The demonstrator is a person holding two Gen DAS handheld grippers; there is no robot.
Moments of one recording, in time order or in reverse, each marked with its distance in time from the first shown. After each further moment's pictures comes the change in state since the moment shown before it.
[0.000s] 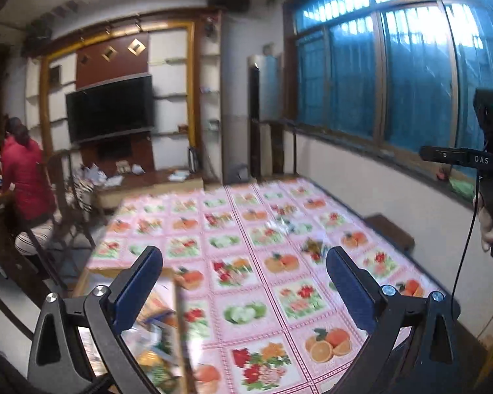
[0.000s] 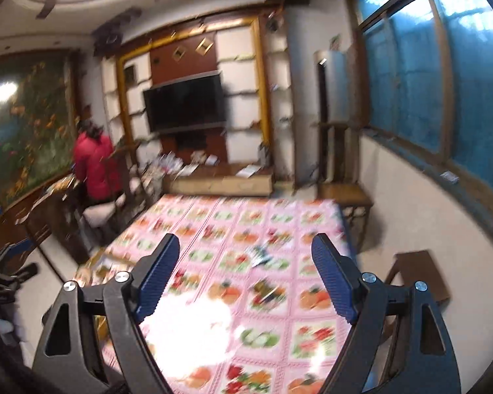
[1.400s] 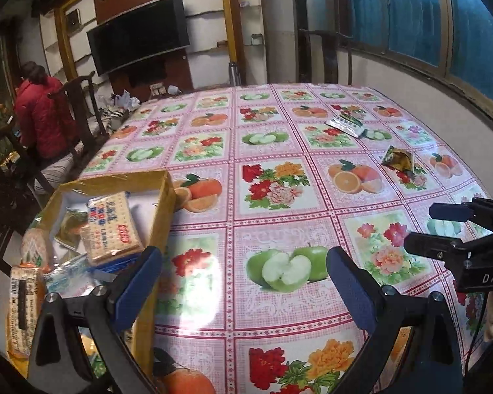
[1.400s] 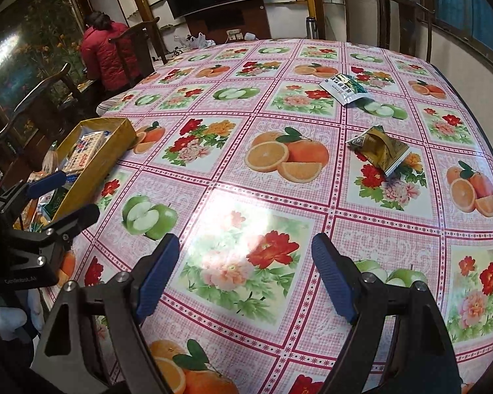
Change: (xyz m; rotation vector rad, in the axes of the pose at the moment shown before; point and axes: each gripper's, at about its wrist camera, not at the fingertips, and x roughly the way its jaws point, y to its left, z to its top) left arm 0.153 0.006 -0.087 -0.047 0.297 0.263; right arm 0.242 0.026 -0.187 -0.004 0.486 0.178
